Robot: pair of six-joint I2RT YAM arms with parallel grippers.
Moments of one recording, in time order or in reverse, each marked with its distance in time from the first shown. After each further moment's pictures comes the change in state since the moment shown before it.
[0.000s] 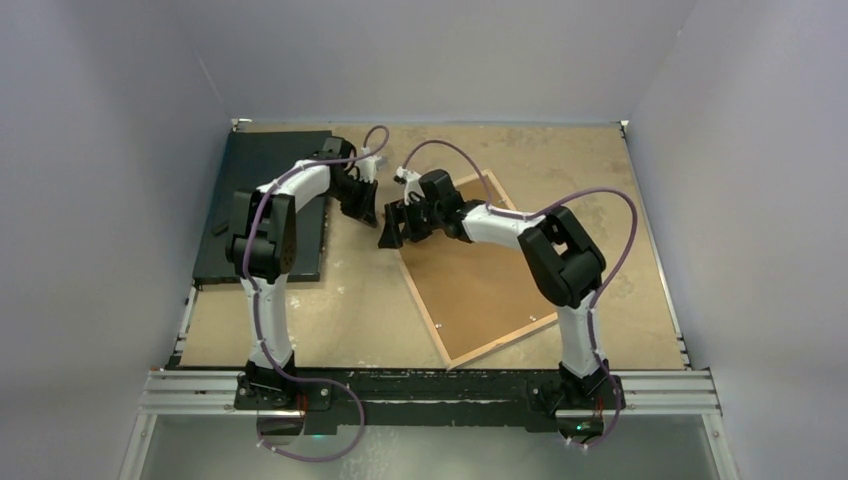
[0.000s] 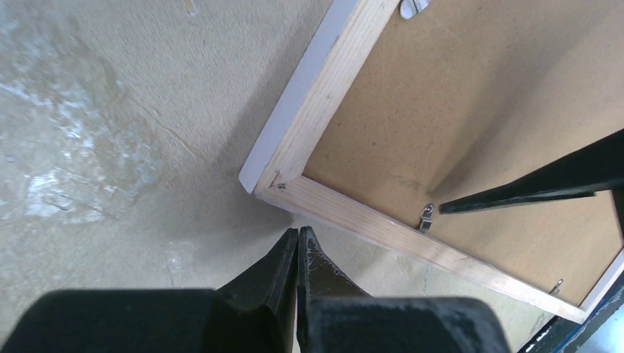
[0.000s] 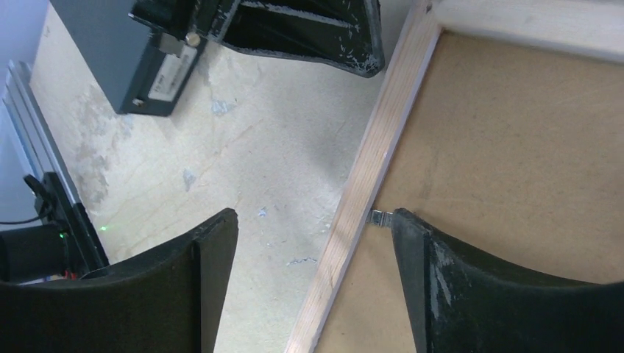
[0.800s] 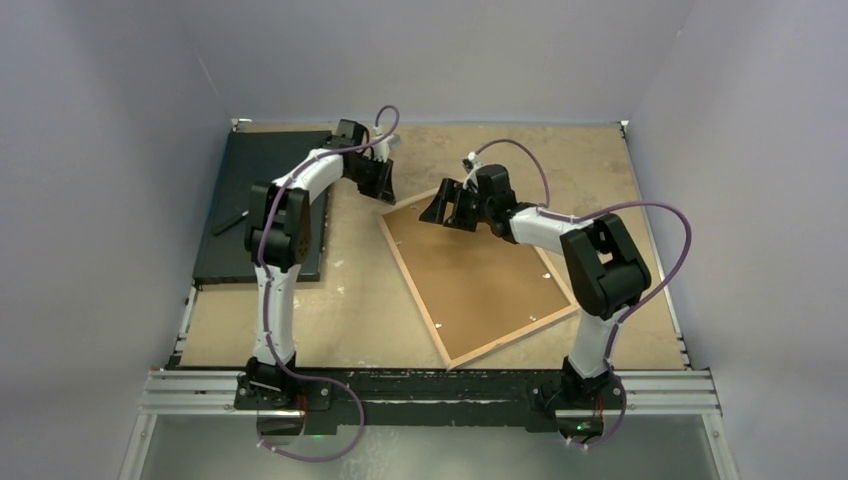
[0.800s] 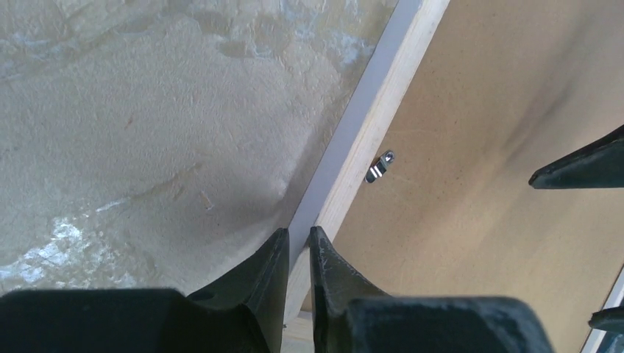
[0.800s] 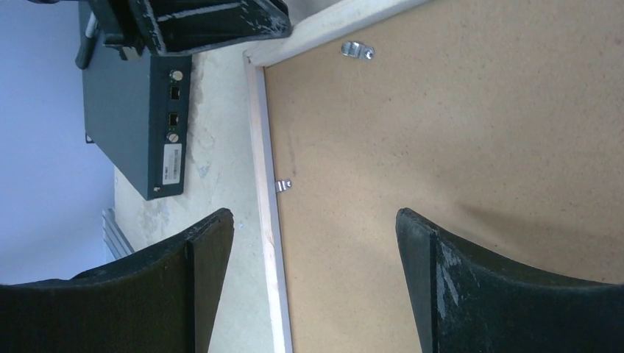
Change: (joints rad) left arm -0.031 0.166 0.275 0.050 0.060 -0.060; right arm -0.222 -0.221 -0.254 0.111 0.069 0.321
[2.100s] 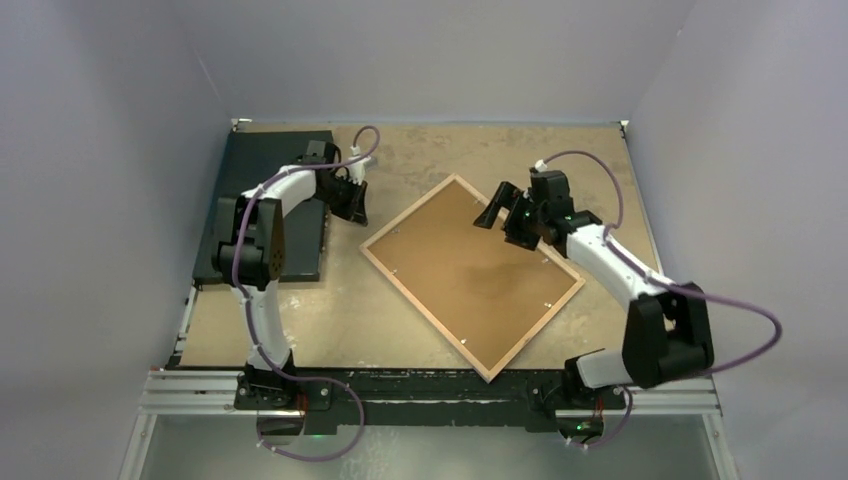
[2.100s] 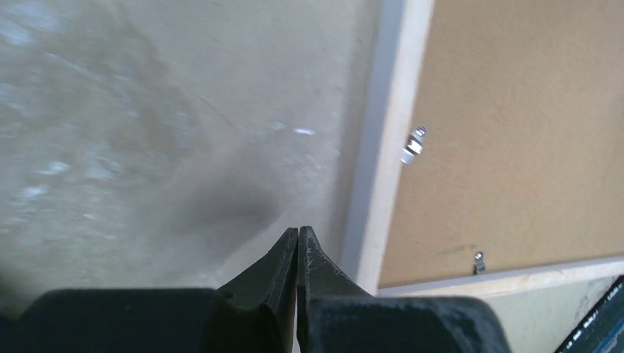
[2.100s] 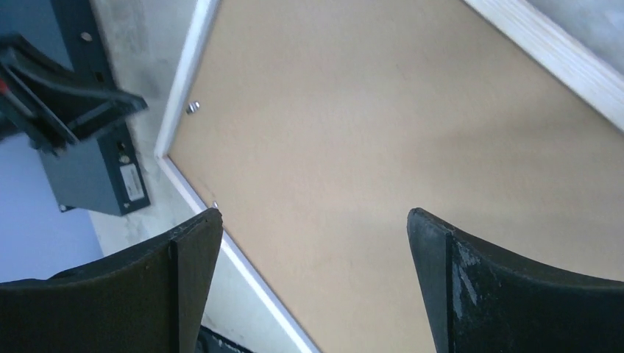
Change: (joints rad) left arm 0.076 -0.278 -0.413 0.013 0.002 0.192; right arm -0.177 -0.391 -0.167 -0.398 0.158 0.051
